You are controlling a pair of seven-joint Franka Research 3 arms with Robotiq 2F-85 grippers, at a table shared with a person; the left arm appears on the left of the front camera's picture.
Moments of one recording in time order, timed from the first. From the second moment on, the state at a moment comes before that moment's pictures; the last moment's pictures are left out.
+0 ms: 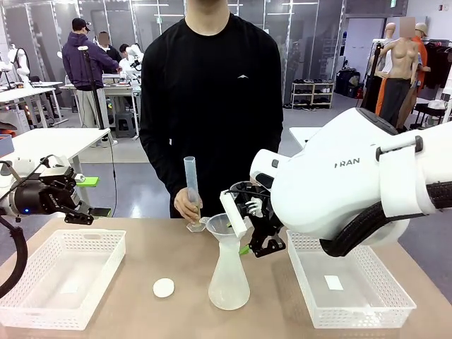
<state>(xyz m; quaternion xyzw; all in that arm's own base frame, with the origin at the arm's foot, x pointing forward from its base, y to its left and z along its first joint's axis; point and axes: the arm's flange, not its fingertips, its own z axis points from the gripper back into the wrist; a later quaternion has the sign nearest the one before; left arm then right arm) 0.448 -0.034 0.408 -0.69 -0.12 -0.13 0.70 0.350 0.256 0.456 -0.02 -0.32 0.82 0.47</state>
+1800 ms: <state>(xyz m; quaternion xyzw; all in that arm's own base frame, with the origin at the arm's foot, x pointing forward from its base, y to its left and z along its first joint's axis) 0.448 -0.034 0.408 -0.69 -0.12 -0.13 0.70 0.364 0.113 0.521 0.18 -0.51 0.46 0.70</state>
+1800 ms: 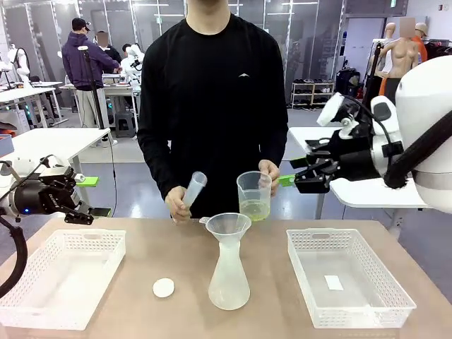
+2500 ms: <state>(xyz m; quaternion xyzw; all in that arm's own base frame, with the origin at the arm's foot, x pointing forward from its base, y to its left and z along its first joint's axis) 0.448 -0.034 0.408 -0.69 -0.12 -0.13 0.70 0.367 0.110 0.514 0.21 -0.51 0.44 0.71</state>
